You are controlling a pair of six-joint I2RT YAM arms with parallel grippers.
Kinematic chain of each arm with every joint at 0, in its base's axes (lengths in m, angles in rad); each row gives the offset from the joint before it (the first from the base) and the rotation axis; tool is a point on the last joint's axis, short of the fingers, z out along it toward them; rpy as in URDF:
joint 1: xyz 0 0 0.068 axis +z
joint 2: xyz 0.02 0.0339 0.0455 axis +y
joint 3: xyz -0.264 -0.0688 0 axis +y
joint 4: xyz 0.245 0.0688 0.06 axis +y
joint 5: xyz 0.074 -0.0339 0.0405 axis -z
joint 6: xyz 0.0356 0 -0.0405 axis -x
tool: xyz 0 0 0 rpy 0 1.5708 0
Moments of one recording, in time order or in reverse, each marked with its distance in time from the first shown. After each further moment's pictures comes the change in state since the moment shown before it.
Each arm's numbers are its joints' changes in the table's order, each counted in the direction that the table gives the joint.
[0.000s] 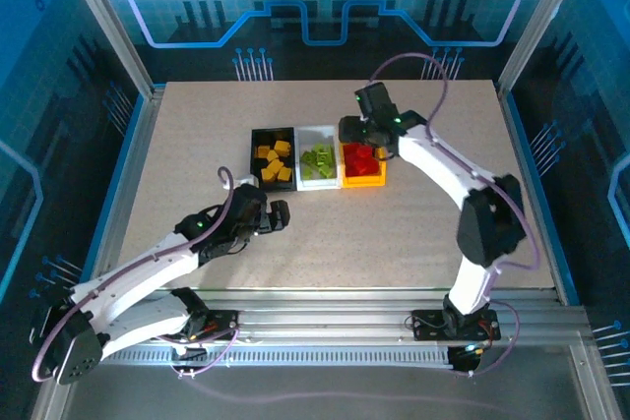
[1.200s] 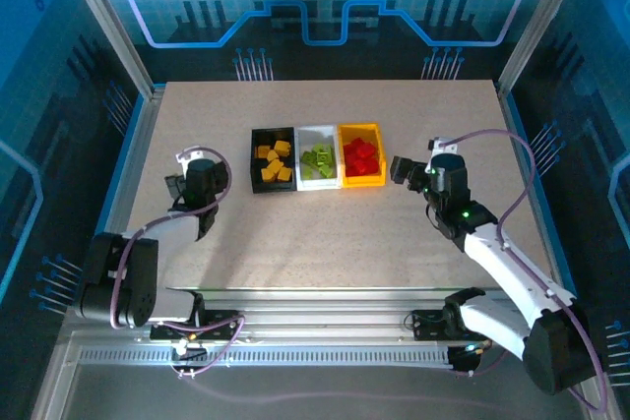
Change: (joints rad) left arm 0.597 0.390 0.212 -0.928 -0.222 -0.590; right arm -0.170 -0.714 0.851 -0.484 0.076 0.079
